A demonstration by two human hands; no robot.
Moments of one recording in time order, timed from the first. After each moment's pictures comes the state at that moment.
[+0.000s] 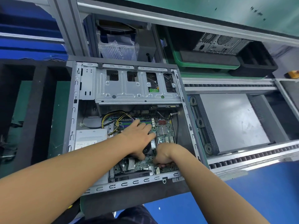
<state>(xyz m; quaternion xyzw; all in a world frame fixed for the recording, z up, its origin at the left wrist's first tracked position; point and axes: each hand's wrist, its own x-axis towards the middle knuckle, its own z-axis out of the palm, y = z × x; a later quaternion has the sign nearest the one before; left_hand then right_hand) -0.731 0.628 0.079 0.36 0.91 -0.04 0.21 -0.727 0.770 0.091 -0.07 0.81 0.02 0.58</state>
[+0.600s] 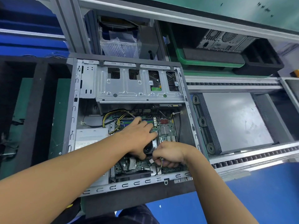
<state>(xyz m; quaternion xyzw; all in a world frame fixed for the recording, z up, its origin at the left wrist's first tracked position) -0.733 0.622 0.085 0.37 0.91 -0.01 0.20 -0.719 0.785 0.118 0.02 0.75 -0.27 0.60</state>
